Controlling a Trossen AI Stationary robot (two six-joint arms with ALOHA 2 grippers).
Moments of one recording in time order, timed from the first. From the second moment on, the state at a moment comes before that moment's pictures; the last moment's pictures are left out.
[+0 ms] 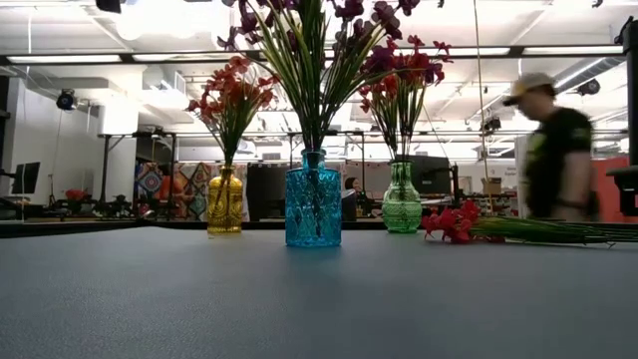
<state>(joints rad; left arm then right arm) 0.72 0.85 0.88 0.29 1.22 -0.02 -0.41 1.53 1.90 -0.71 -0.32 -0.36</state>
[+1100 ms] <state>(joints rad) -0.01 1.00 0.88 0.35 0.32 0.37 -0.05 1.26 1.09 0.38 -0.13 -0.24</state>
